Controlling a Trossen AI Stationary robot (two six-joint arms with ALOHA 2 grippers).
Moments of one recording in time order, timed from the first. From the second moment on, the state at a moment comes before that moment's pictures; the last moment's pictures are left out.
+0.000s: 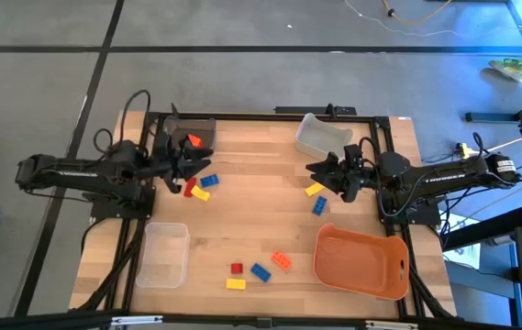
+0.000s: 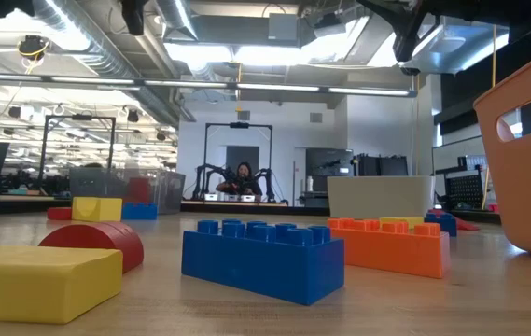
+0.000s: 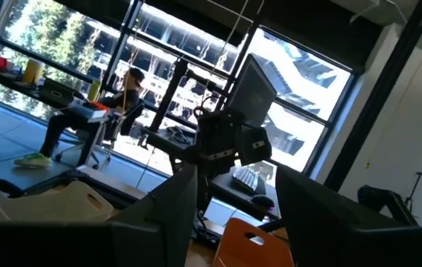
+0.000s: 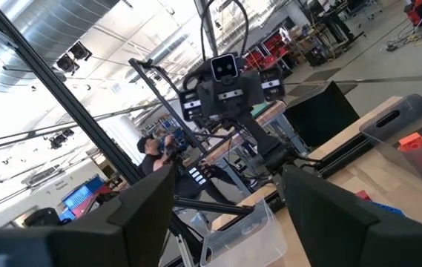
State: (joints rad) left arm 0.06 0.66 0.47 0.54 -0.06 -0.44; right arm 0.03 0.91 0.46 0.65 0.03 0.69
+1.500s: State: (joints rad) left arm 0.06 0.66 0.47 0.53 -0.08 -0.49; right arm 0.41 1.94 1.62 -0.87 0.01 0.98
